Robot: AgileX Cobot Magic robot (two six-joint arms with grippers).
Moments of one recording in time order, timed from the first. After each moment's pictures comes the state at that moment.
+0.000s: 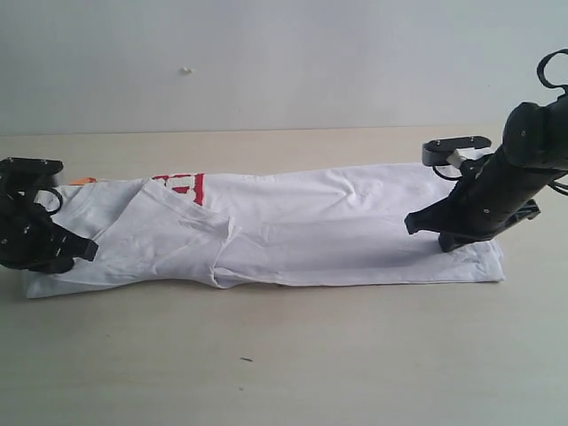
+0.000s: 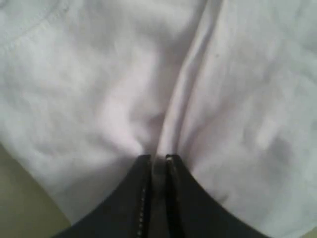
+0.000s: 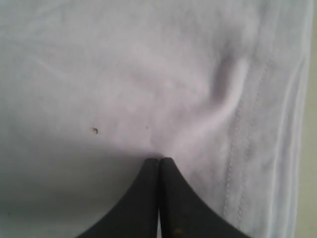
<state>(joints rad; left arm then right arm) -0.06 1.94 -0.99 -0.29 0.37 0.42 -0.03 2.04 -1.14 0.15 0.46 -0.17</state>
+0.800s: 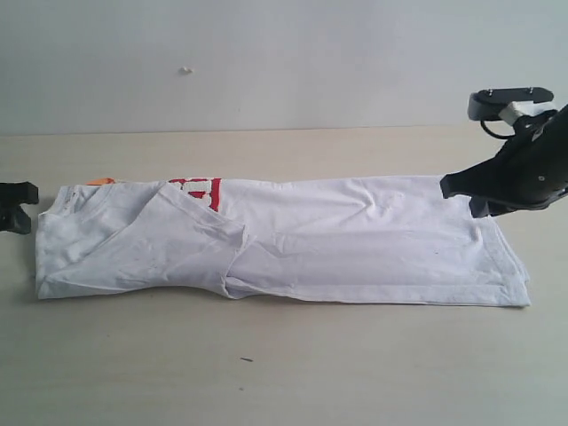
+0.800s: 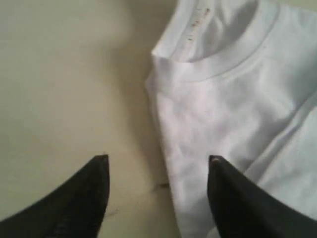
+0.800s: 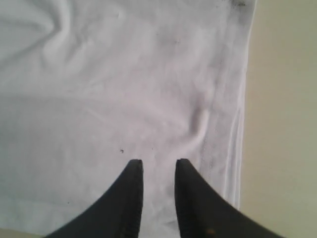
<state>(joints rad) 0.10 1.77 -0.94 -0.39 0.35 0.22 -0.06 1.73 -1.01 0.12 0.48 -0.11</state>
